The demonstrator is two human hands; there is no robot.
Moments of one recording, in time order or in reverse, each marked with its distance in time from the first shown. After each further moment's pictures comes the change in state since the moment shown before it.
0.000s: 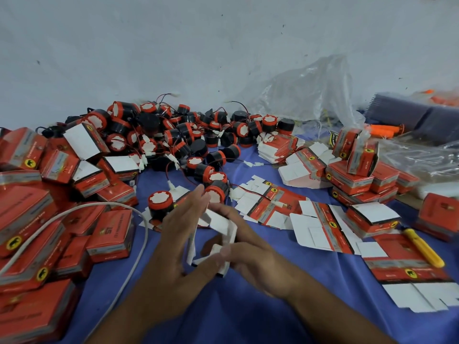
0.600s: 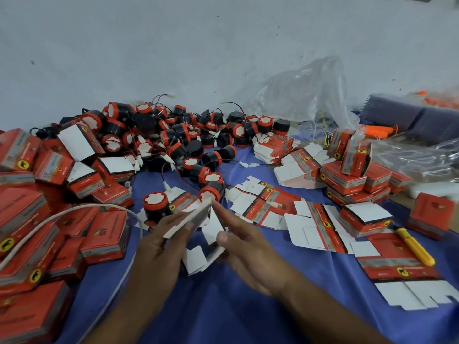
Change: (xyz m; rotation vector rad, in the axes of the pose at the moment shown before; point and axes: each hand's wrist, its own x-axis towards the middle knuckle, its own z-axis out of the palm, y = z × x) left_hand -0.001 -0.016 0.007 -0.308 0.270 -0.462; right_hand 0.004 0.006 0.000 0.167 0.149 0.046
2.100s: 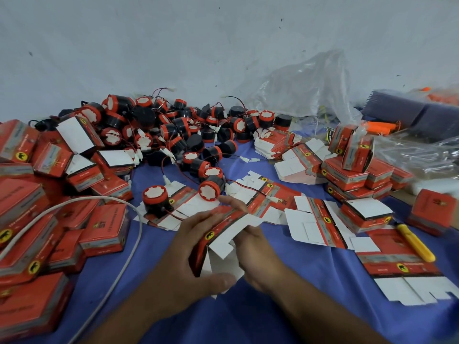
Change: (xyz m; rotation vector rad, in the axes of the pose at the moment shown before) left_hand -0.008 -0.013 0.001 0.216 -0.484 0.079; right_hand 0.002 0.008 0.002 -0.169 0.279 -0.090
